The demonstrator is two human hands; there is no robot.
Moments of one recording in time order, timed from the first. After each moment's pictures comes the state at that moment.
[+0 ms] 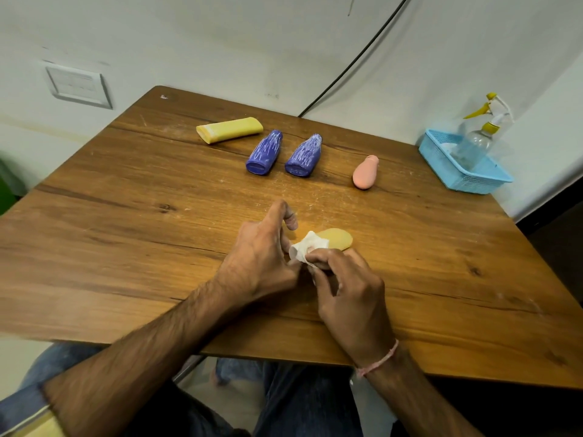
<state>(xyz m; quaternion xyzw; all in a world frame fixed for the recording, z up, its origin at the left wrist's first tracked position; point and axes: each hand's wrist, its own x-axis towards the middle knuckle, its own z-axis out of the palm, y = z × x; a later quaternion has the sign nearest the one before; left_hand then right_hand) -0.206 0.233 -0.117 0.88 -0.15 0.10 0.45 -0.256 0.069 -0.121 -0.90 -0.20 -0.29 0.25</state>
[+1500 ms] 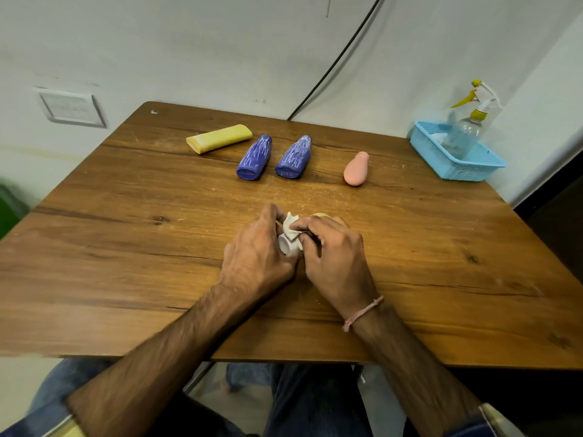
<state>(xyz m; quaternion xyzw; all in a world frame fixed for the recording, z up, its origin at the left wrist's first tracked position) -0.200 0.219 -0.117 0.91 -0.05 0.09 0.40 -0.215 0.083 -0.102 -0.92 -0.17 -0.25 0.26</state>
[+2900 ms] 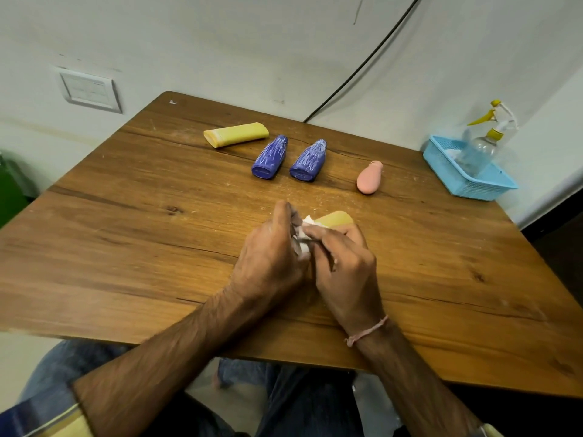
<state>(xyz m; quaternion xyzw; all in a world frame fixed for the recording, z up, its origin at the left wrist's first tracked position) -0.213 0.222 -0.110 0.87 -0.10 0.13 0.46 -0.225 0.084 -0.111 -0.89 -0.21 -0.33 0.25</state>
